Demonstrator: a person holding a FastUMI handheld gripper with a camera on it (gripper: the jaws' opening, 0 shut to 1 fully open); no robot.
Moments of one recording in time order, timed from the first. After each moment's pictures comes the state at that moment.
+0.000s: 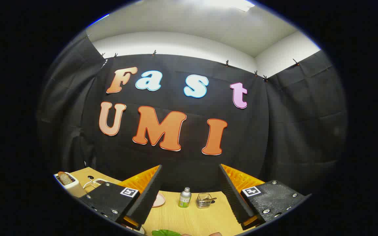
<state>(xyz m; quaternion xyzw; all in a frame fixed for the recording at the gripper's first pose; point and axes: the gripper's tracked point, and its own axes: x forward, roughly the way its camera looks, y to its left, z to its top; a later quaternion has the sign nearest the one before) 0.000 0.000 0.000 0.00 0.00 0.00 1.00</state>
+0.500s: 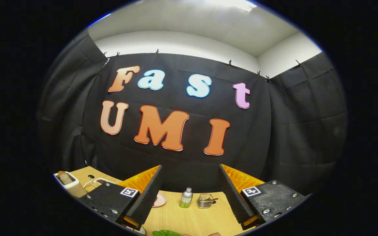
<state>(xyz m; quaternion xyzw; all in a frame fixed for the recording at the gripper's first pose) 0.002 0.008 -0.003 -0.01 0.01 0.01 1.00</state>
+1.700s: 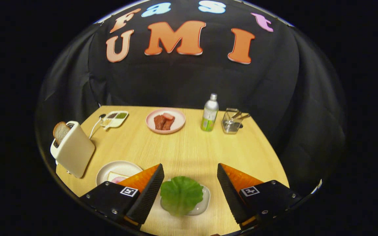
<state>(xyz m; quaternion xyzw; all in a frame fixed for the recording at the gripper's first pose) -0.069 0.059 -0.300 0.00 0.43 0.11 0.90</state>
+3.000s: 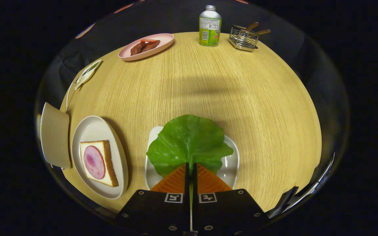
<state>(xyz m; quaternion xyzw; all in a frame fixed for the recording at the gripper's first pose) -0.132 0.084 -0.431 0.06 0.66 0.09 0.75</state>
